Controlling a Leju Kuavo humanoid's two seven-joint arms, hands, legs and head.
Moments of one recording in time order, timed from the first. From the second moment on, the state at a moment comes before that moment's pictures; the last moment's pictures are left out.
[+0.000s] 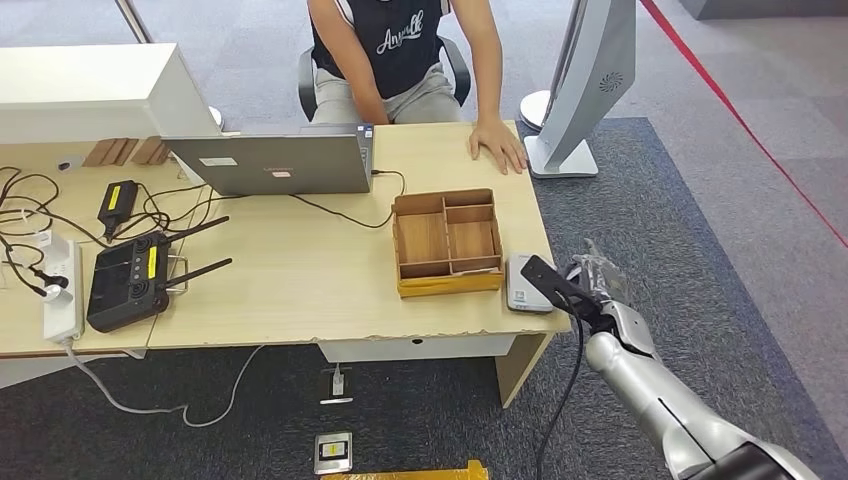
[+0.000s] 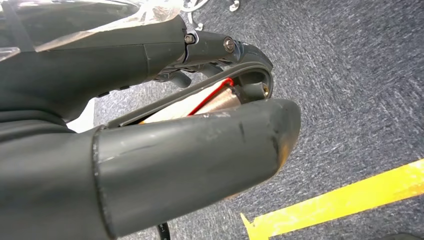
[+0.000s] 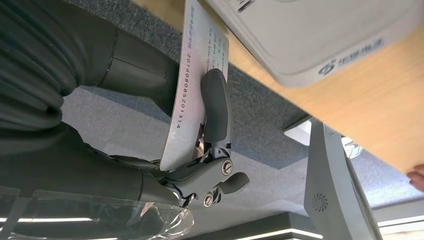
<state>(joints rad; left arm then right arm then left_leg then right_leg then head) -0.12 0.04 -1.19 -0.23 0.41 0.50 0.18 -0.58 -0.30 0.57 -0.62 0.51 -0.41 0.19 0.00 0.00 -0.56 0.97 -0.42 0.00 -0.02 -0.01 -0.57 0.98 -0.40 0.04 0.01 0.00</state>
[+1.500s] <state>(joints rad) -0.12 0.04 -1.18 -0.23 0.41 0.50 0.19 -0.56 -0.27 0.61 -0.59 0.50 -0.48 0.19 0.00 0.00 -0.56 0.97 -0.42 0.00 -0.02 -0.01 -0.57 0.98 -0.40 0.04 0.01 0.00</state>
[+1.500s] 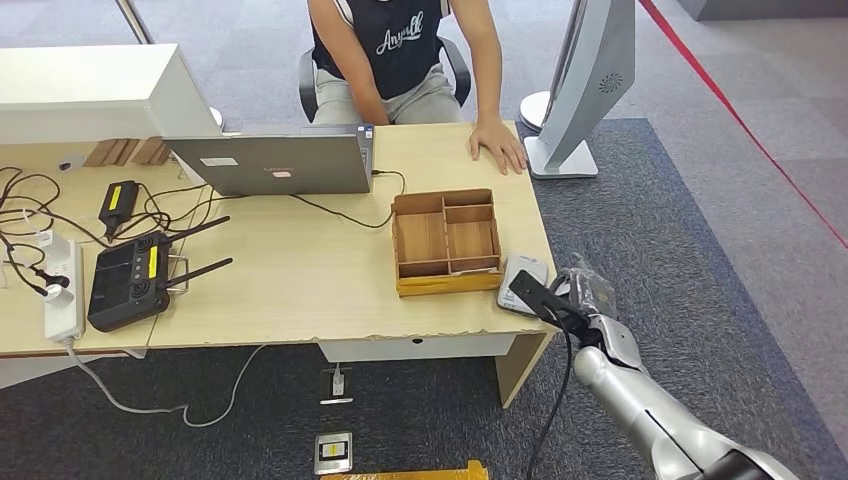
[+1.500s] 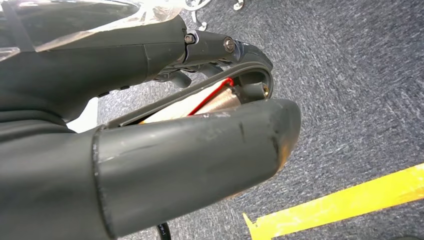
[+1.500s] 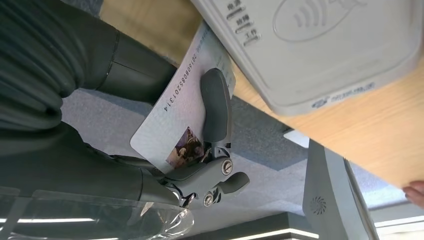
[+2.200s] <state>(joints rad) -0.12 0.03 -1.18 -0.23 0.40 0.50 0.17 -0.64 -0.38 0.57 -0.92 0.66 -0.49 0.32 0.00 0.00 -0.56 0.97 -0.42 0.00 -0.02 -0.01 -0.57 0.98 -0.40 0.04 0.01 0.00</state>
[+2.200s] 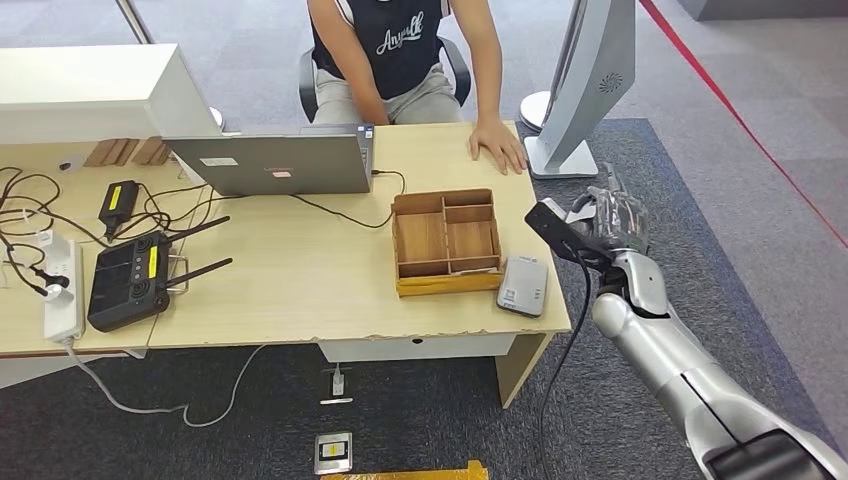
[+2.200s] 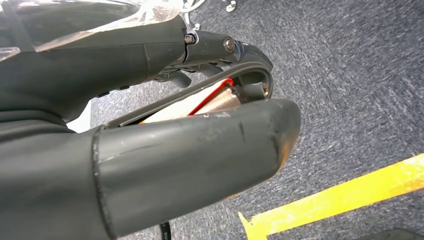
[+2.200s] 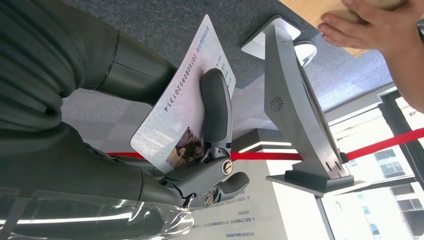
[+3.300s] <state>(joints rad) -0.12 0.03 -1.18 -0.23 0.40 0.50 0.18 -0.60 -0.29 0.59 -0.88 0.68 -0.40 0.23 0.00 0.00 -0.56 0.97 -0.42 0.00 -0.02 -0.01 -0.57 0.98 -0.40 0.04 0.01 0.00</state>
